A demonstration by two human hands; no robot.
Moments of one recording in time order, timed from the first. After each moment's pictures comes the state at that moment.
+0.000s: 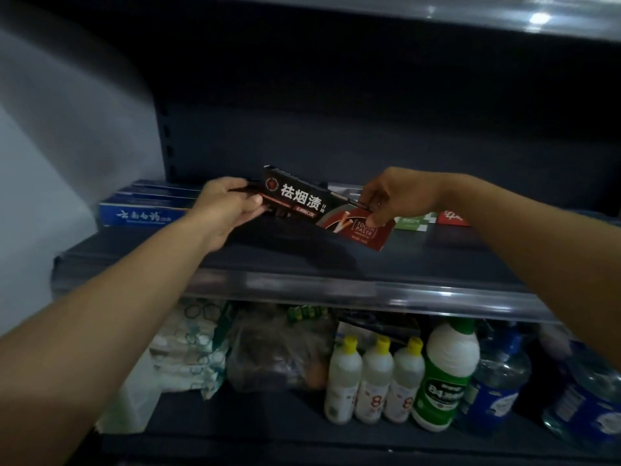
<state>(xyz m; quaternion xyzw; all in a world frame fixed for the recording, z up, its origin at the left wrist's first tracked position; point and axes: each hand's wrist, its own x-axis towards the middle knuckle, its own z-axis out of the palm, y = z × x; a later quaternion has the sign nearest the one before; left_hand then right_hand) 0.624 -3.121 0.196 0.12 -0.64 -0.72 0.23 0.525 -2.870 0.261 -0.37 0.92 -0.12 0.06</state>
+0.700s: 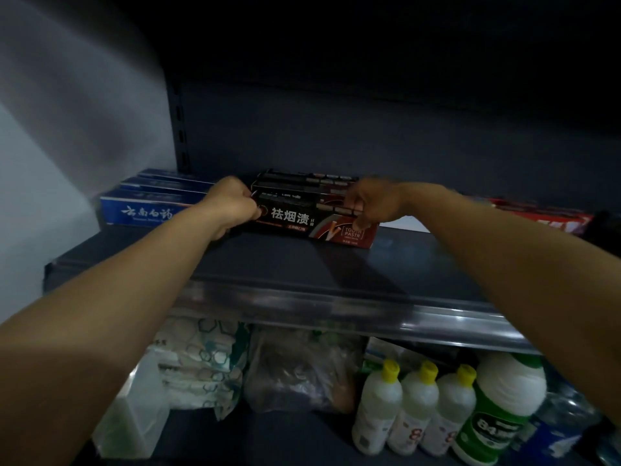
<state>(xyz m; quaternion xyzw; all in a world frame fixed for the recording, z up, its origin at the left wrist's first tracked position) 0.568 -3.200 0.179 0.22 -0.88 -0.39 0.18 0.455 -2.987 0.219 -0.37 0.93 0.00 0.02</state>
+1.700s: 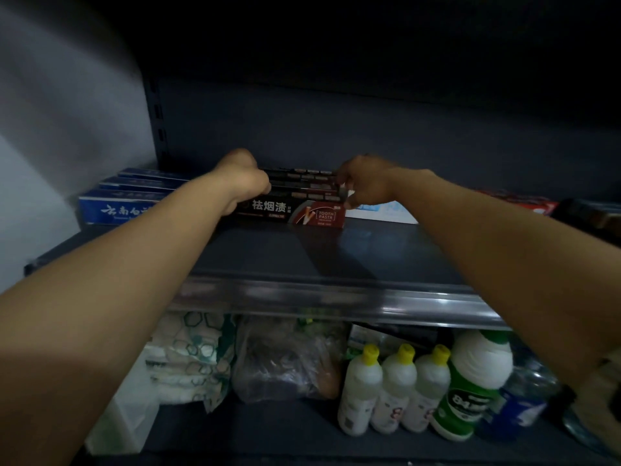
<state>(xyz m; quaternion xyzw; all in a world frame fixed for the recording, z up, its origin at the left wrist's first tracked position) 0.562 -3.156 0.214 0.18 -0.88 -0.40 0.18 0.454 -2.970 0.232 -0.36 0.93 0.00 -0.06</state>
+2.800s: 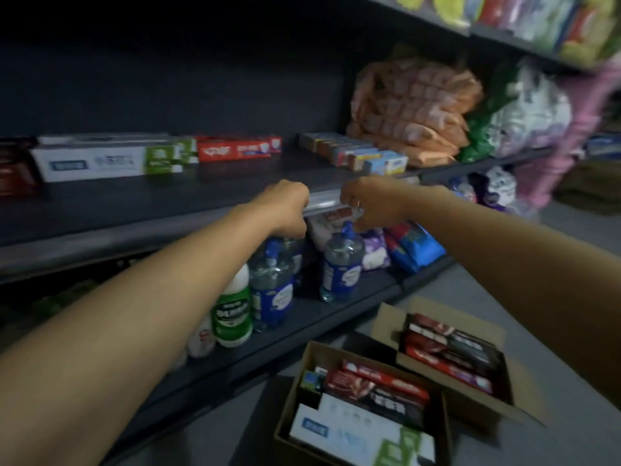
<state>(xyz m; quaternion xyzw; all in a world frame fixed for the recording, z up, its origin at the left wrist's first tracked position) 0.598 -2.703 0.166 -0.25 -0.96 -0.08 0.06 0.610 -2.516 0.182 -0.12 0.99 0.04 -0.03</state>
